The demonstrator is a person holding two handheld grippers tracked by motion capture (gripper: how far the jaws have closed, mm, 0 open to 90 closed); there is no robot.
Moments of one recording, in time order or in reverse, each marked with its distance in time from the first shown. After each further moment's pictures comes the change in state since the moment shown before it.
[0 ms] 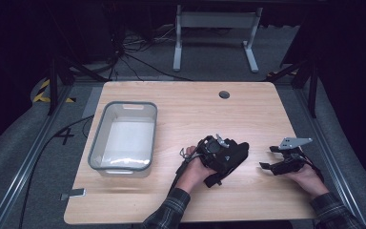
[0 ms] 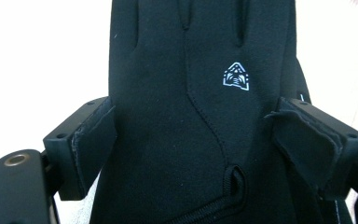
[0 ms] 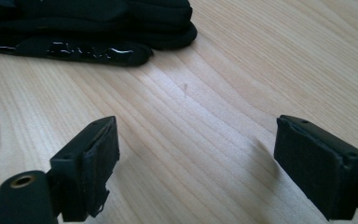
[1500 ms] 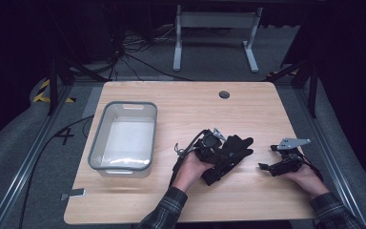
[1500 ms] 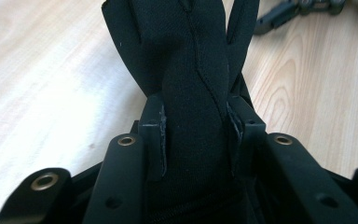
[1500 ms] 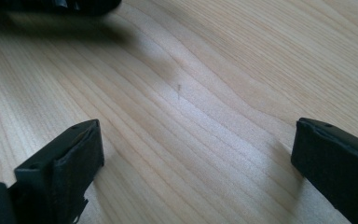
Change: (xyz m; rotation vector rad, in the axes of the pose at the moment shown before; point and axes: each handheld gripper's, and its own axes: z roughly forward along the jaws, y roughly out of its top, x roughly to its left) left arm 0.002 0.015 -0.051 -0.061 -0.140 -0.038; right arm -0.001 -0.004 0.008 -0.020 -0.011 0.015
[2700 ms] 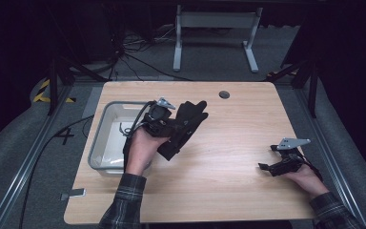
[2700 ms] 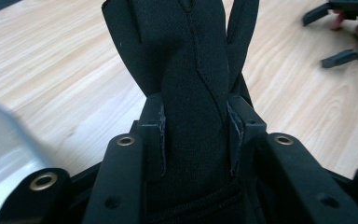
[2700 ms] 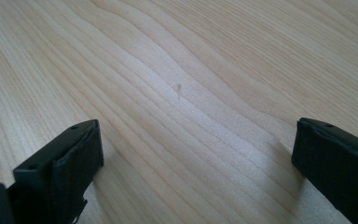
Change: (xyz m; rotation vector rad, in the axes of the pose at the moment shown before) left arm 0.062 -0.021 -0.153 -0.090 0.240 -0.139; right arm 0.000 0.000 0.000 0.001 0.000 0.000
